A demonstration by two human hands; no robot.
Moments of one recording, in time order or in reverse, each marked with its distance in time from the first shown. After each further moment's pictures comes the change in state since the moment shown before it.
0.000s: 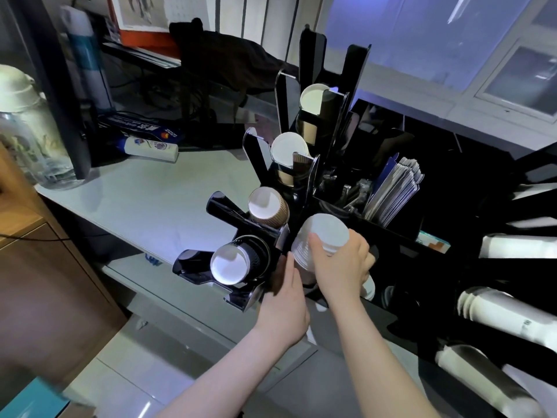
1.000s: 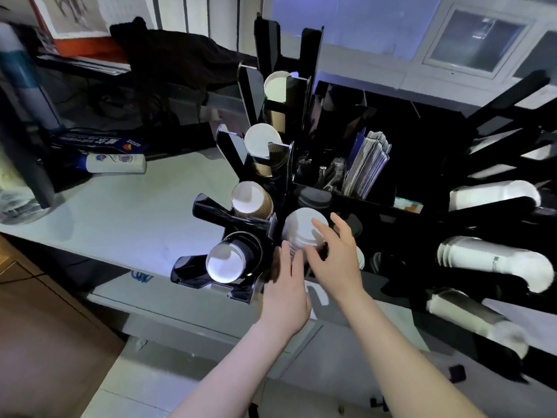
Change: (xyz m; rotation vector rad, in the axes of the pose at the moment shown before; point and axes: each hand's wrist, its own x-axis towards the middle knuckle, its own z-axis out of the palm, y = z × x) left_hand -0.006 -0.006 -0.003 -0.016 0.008 0.119; right_hand -0.024 0.025 -0.014 0.076 -0.157 -0.248
